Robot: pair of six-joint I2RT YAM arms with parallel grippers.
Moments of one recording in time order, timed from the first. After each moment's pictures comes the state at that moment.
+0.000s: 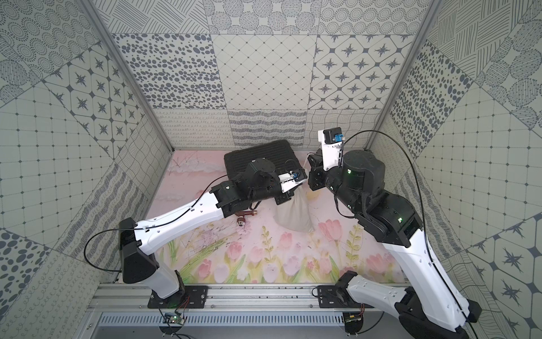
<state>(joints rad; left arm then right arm) -0.95 1.67 1.63 -0.35 0.02 0.50 0.71 1.07 1.69 -0.83 0.27 0.14</state>
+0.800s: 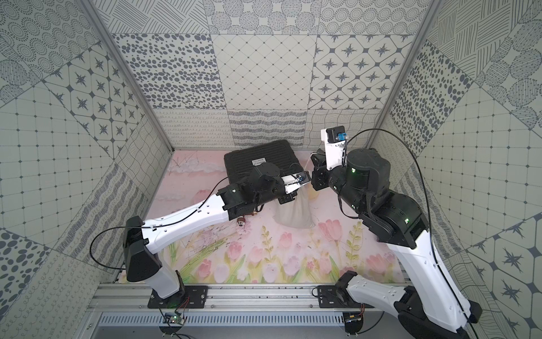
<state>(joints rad) -0.97 1.70 1.60 -0.27 -0.11 0.57 0.71 1.07 1.75 -0.89 0.28 0.12</state>
